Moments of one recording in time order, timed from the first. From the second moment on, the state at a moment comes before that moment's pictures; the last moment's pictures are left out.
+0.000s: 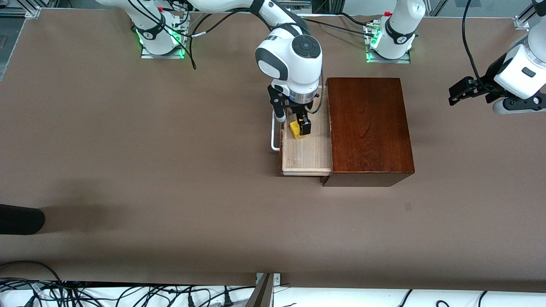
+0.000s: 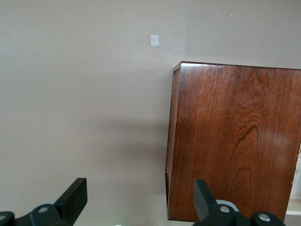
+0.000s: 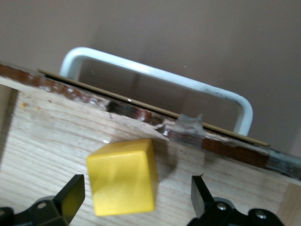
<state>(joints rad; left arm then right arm) -0.18 -0.04 0.12 -1.68 0.02 1.55 -0.15 0.93 0.77 0.03 -1.23 -0.14 2.09 2.31</state>
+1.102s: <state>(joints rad) -0.18 -0.04 0.12 -1.68 0.02 1.55 -0.15 0.94 0.78 0.02 -1.22 -0.14 2.10 2.29</state>
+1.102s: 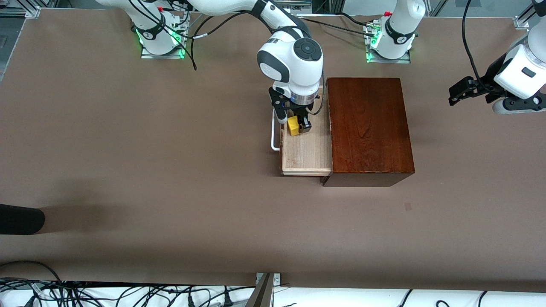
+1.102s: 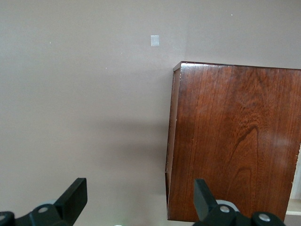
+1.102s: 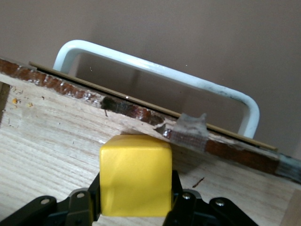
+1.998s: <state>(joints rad) -0.18 -0.04 0.12 -1.68 0.02 1.55 -0.15 0.92 0.63 0.02 -1.02 -0.11 1.81 2.28</state>
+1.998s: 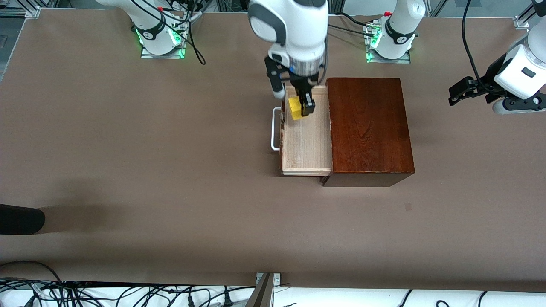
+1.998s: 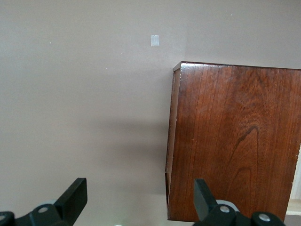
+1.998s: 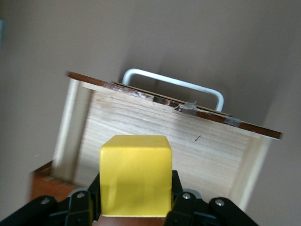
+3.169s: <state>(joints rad) -0.19 -0.04 0.11 -1.67 0.02 1.55 -0.15 0.83 0.16 -0.64 -1.45 0.05 1.46 0.47</state>
